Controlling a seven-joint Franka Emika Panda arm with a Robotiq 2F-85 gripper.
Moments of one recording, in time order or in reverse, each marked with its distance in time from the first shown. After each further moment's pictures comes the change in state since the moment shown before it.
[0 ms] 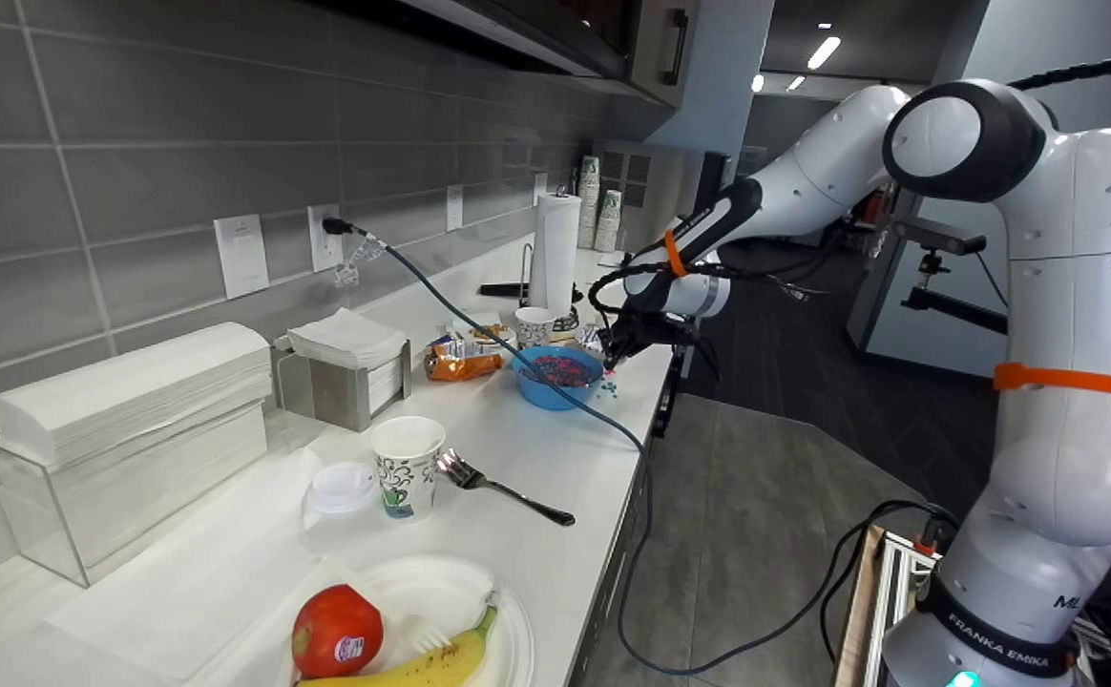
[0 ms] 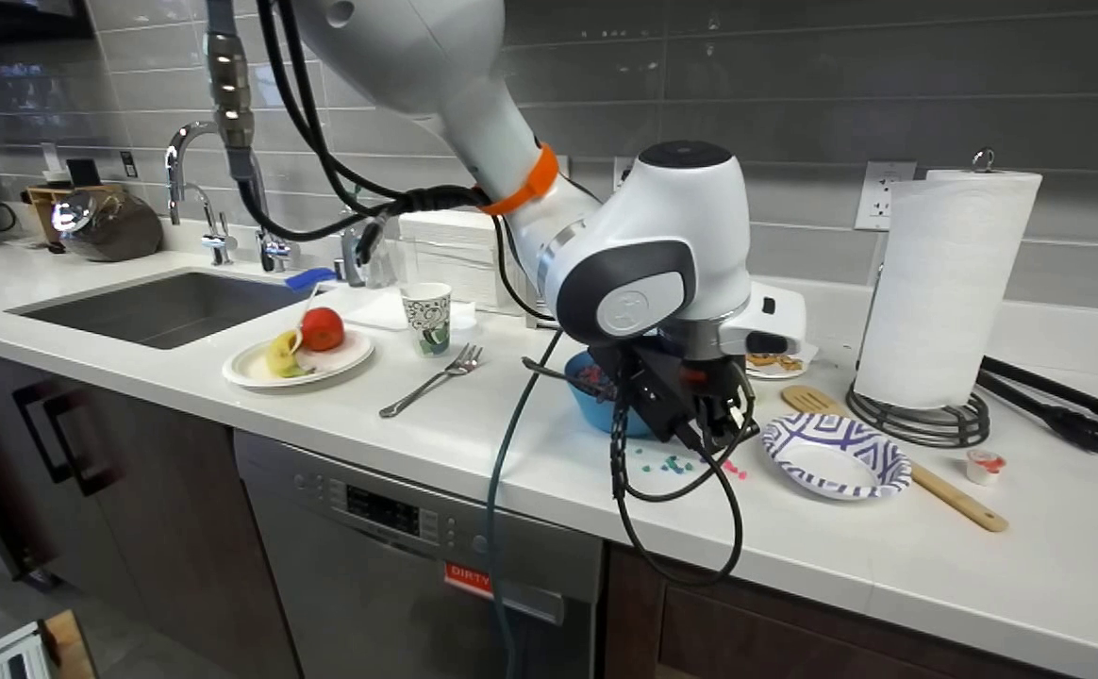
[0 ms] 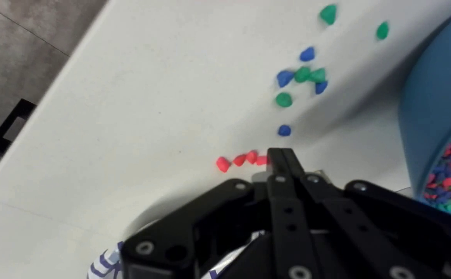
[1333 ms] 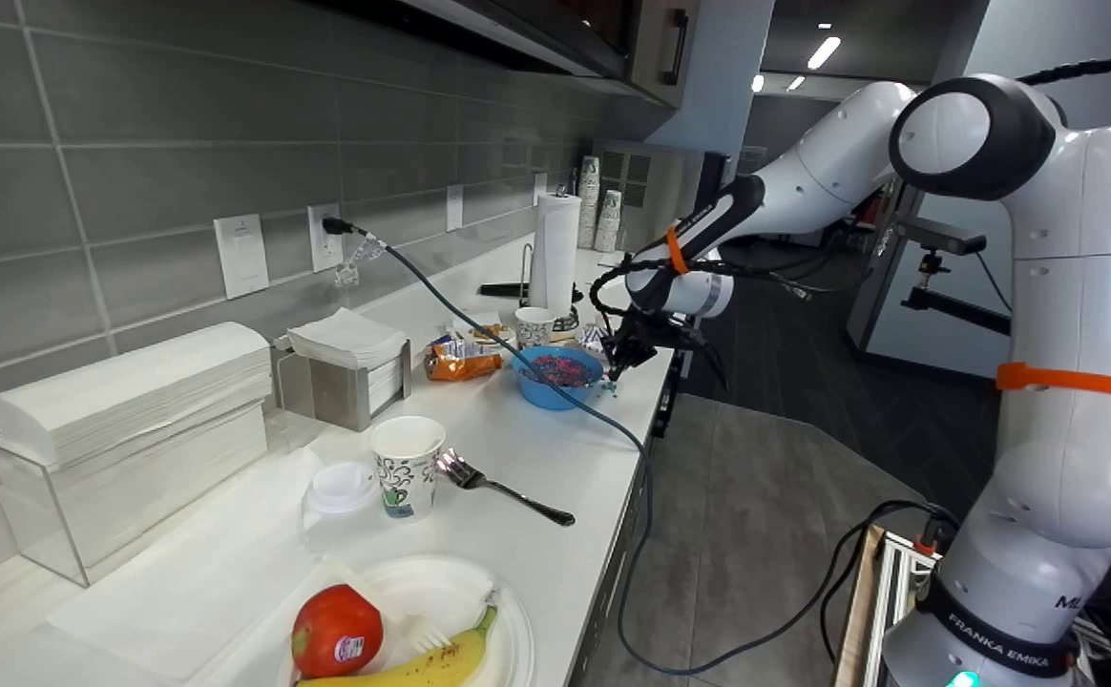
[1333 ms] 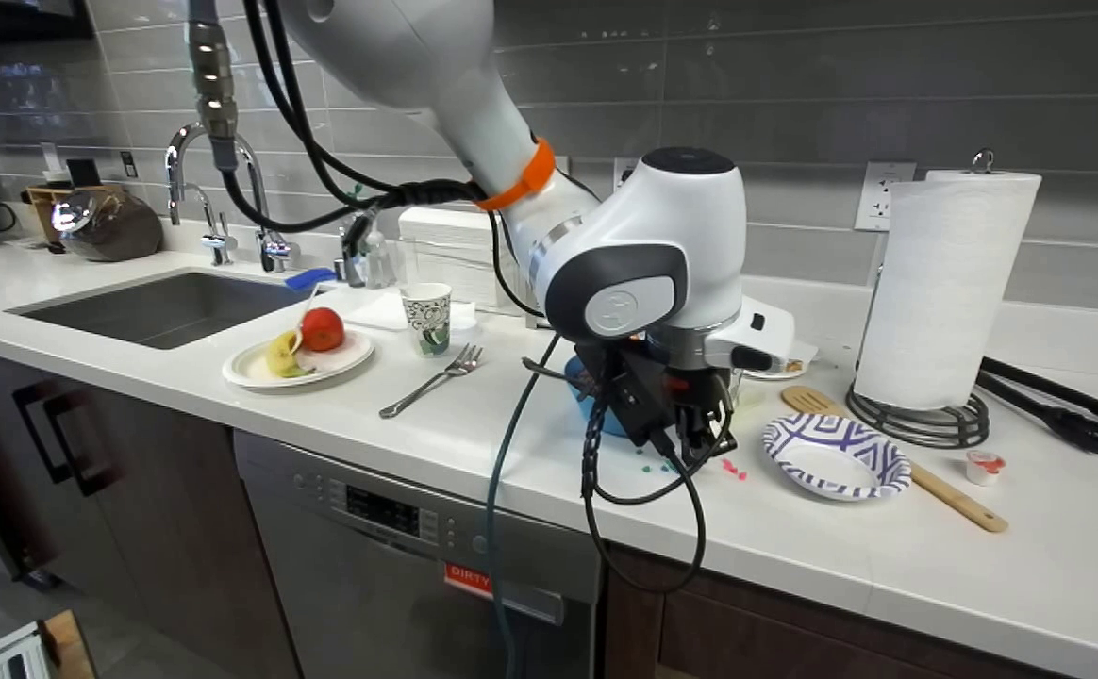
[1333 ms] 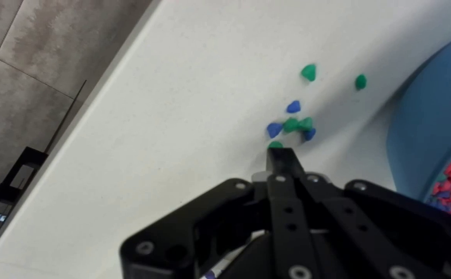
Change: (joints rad) arm 0.025 -0.019 -0.022 -0.025 0.052 -0.079 0.022
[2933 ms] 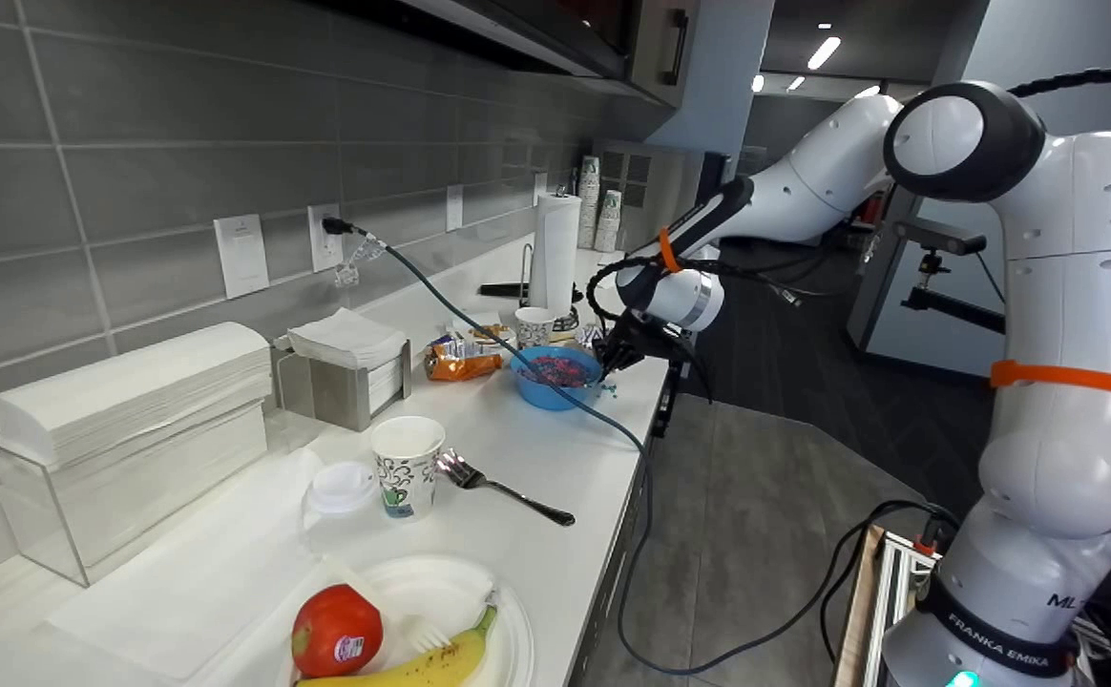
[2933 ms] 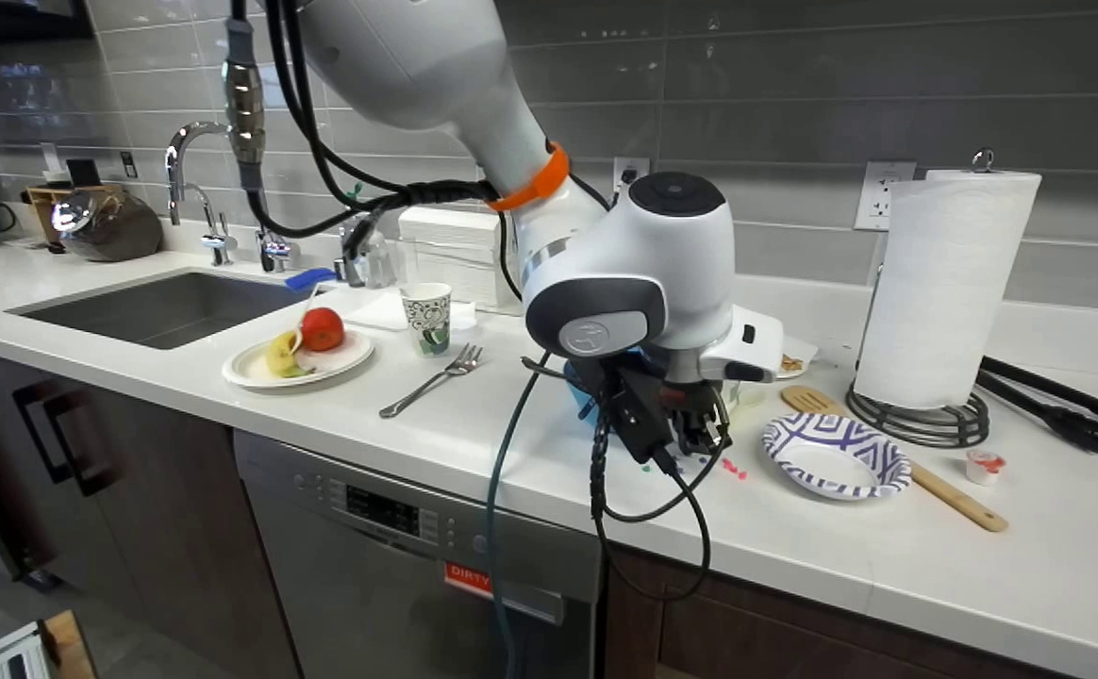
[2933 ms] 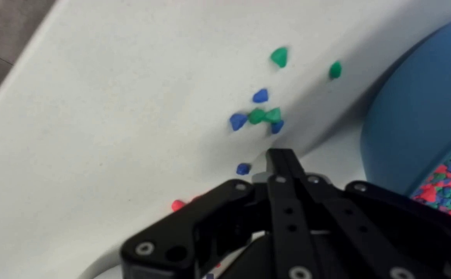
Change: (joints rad) arm -0.123 0.043 0.171 -0.001 0.226 0.132 -0.268
